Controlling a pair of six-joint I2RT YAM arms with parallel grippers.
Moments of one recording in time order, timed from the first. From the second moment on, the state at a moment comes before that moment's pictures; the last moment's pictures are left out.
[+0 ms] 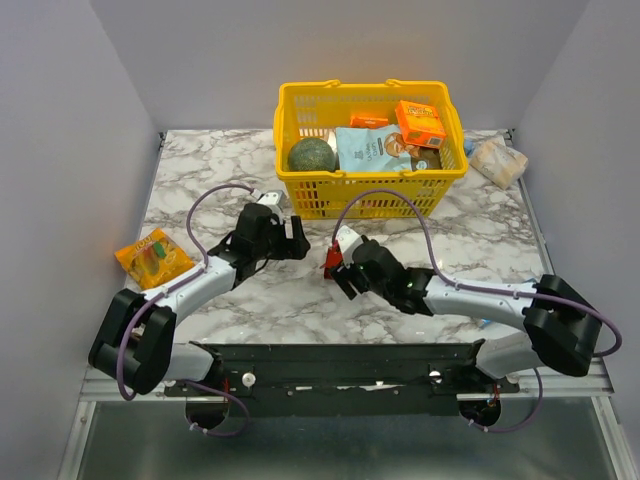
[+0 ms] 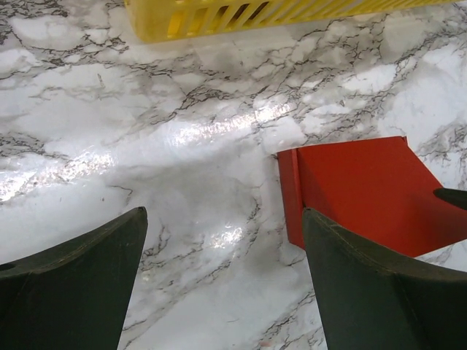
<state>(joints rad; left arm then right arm) -0.46 1.32 0.67 0.04 0.11 -0.41 0.96 1.39 0.72 0.03 0.26 -0.03</state>
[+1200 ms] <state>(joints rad) -0.43 1.20 0.67 -0.02 0.12 -0.42 1.13 1.75 0.88 0.06 0.64 -0.30</state>
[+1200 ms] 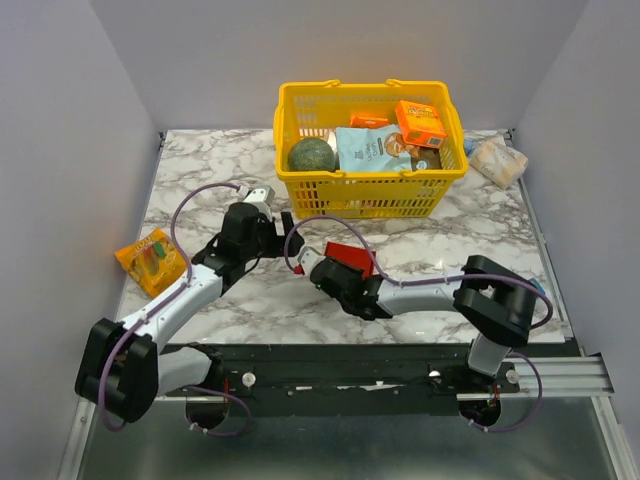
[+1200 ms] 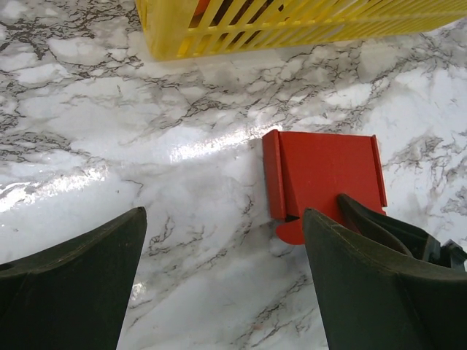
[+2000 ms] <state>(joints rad) -0.42 0.83 0.58 -0.15 0.26 -0.51 1.07 1.32 0.88 -0.24 0.05 -0.08</state>
